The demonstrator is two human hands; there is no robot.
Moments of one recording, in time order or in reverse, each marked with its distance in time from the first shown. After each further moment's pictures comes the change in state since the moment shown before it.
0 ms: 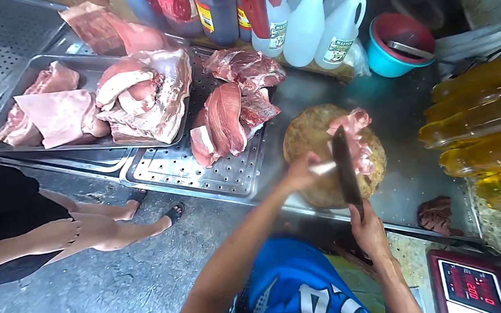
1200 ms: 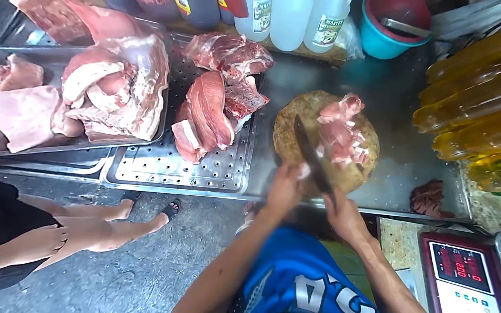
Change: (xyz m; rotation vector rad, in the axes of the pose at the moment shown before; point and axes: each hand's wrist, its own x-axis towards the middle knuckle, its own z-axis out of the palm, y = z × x) left_hand -0.048 -0.047 0.047 0.420 0.283 0.160; right_hand 0.000 -0.038 0.002 -0.064 -0.153 -0.152
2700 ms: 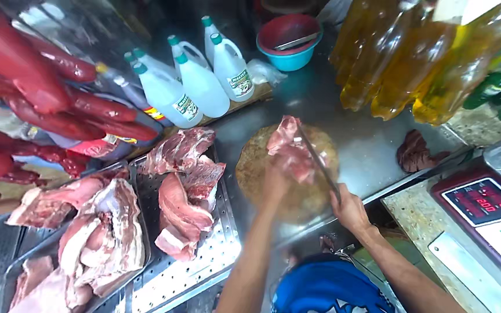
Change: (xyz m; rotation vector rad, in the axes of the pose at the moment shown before) left_hand 0.143 0.091 0.001 0.265 -0.255 0.048; right_hand 0.028 0.093 0.030 0.176 0.518 0.208
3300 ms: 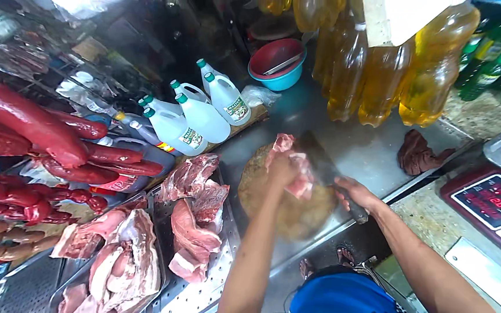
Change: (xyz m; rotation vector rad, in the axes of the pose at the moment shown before) left_hand 0.053 0.076 -0.026 0.122 -0.112 0.082; right_hand 0.076 0.040 -0.042 1.304 -0.578 0.442
